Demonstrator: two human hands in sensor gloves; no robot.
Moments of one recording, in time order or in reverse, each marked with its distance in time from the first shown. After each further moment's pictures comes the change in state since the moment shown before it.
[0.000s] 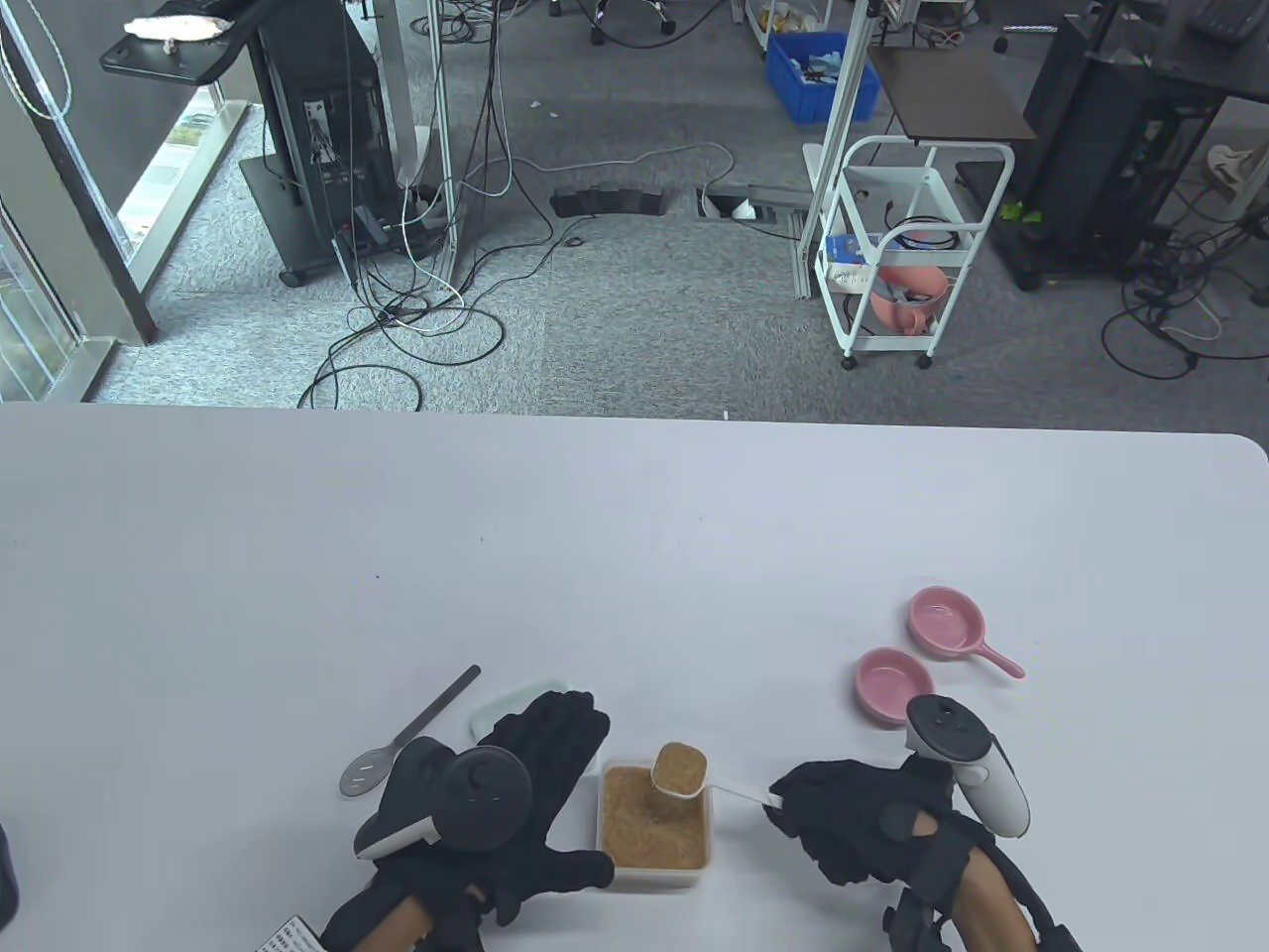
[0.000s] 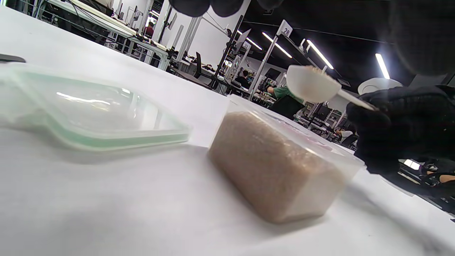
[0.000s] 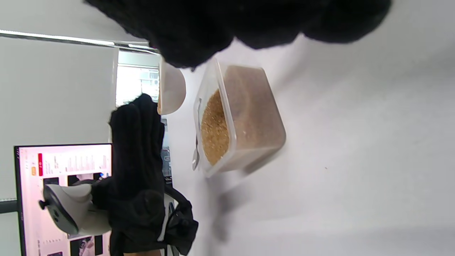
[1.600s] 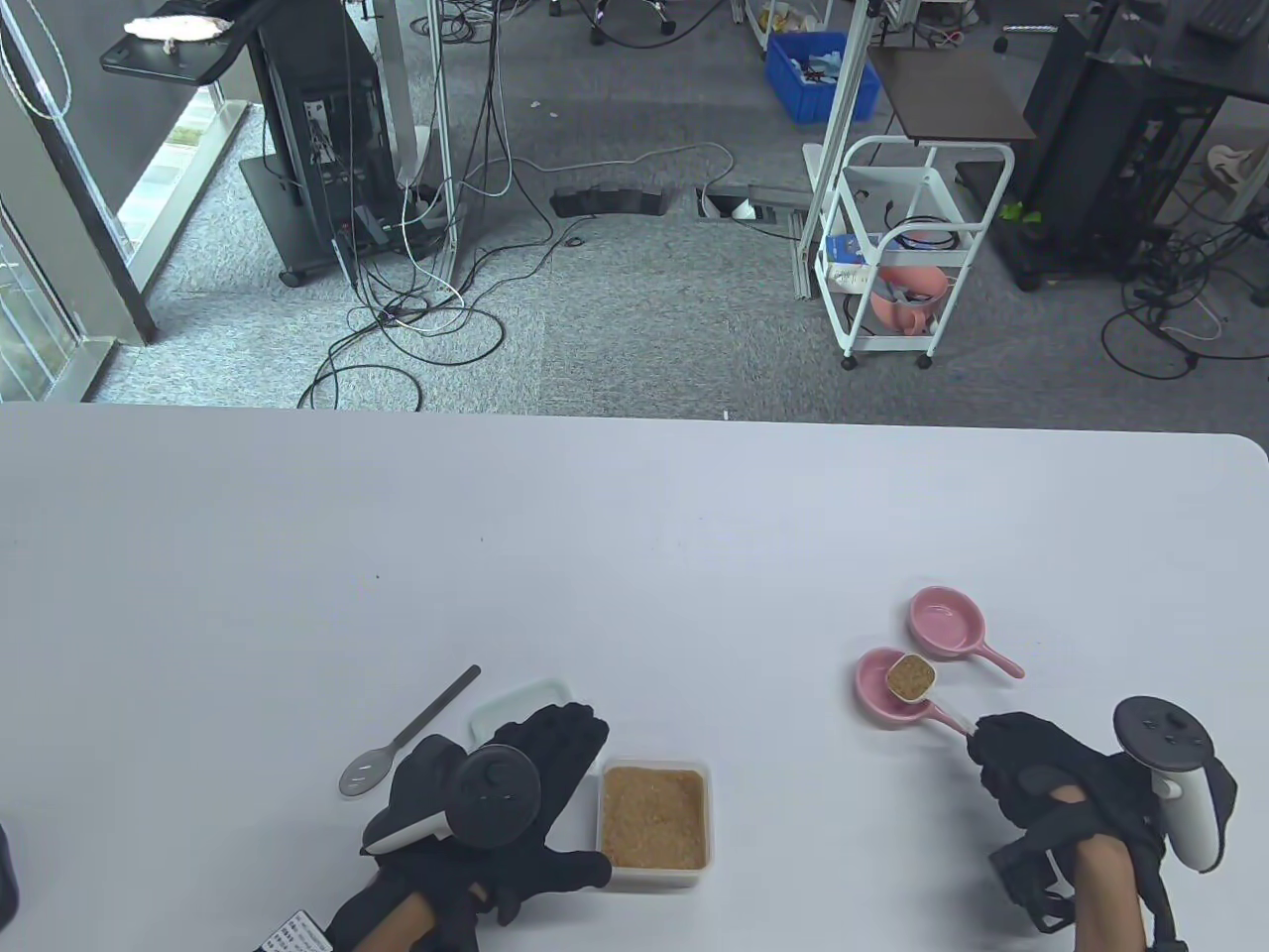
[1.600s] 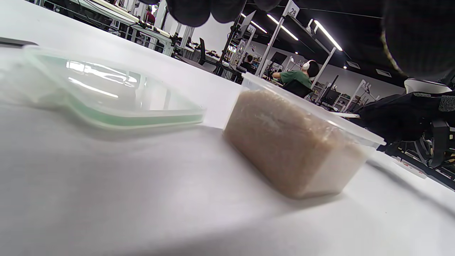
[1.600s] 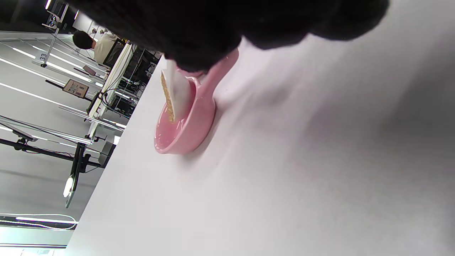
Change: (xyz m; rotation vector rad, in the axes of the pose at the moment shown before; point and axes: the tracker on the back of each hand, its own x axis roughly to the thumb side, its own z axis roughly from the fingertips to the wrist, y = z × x) left_hand -0.001 -0.004 -0.004 -0.060 0.024 -0.033; right_hand -0.027 -0.112 0.091 -0.761 0.275 0.148
